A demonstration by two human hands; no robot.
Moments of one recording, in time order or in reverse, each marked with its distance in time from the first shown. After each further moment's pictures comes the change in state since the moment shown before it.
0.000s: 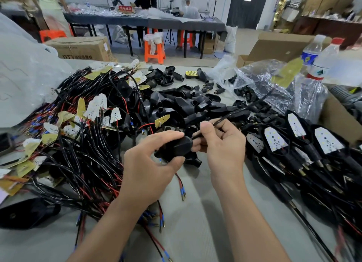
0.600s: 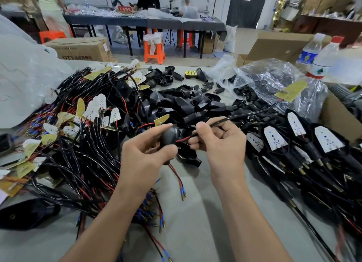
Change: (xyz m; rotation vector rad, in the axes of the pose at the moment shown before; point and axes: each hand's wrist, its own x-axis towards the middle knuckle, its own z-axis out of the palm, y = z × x) left_hand 0.011 -0.002 -0.003 -0.351 -0.006 -0.314; right_hand -0.003 -0.006 0.000 0.090 -0.039 0.034
